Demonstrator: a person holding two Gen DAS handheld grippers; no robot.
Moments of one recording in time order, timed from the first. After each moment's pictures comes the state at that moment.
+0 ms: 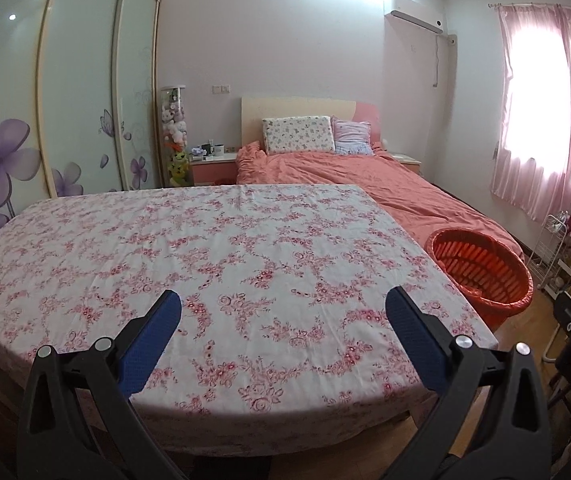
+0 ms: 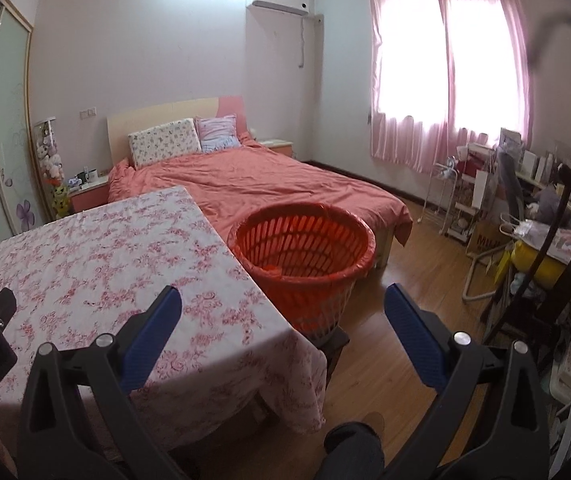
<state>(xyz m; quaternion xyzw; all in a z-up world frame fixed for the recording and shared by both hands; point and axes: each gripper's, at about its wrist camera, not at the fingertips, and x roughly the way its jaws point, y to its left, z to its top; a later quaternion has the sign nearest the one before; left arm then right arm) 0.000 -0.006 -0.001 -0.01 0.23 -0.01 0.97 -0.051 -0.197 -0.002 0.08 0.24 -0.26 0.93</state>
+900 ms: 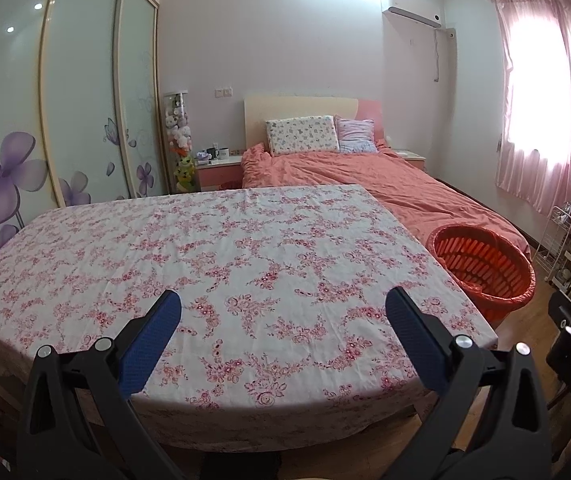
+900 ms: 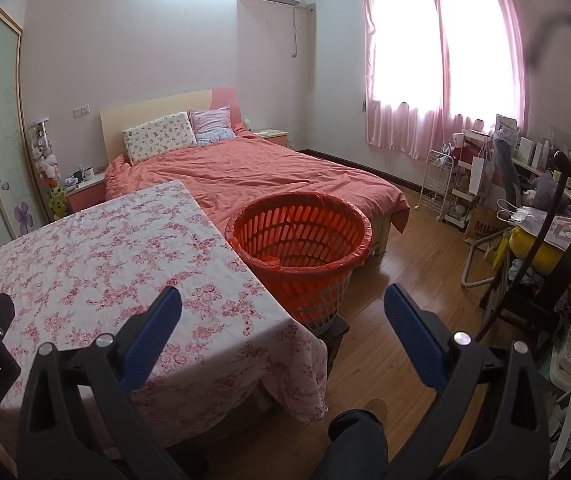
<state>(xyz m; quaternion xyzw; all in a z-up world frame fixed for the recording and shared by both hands) -0.011 -0.015 0.006 0.01 0.23 0.00 0.97 -0.055 -0.198 0.003 0.09 0.26 -0.26 0.93</state>
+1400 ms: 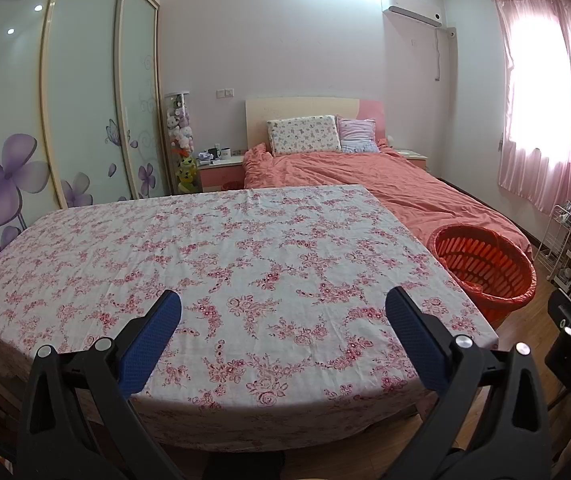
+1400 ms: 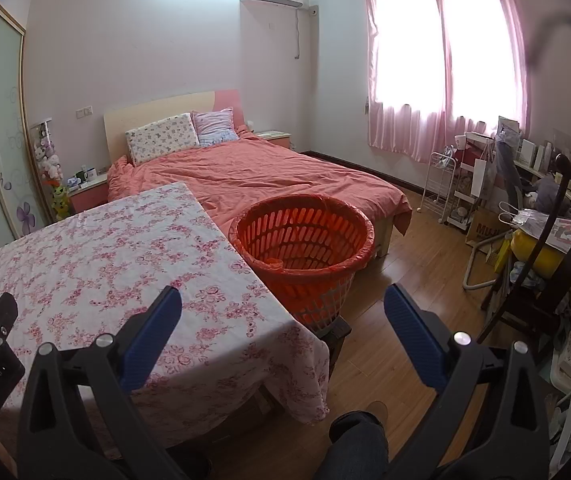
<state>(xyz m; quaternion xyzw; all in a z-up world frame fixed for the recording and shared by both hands) -0.012 -0.016 0.008 0.01 0.23 0.00 0.97 -0.053 -0.196 0.007 0.09 0.26 -0.26 0.93</state>
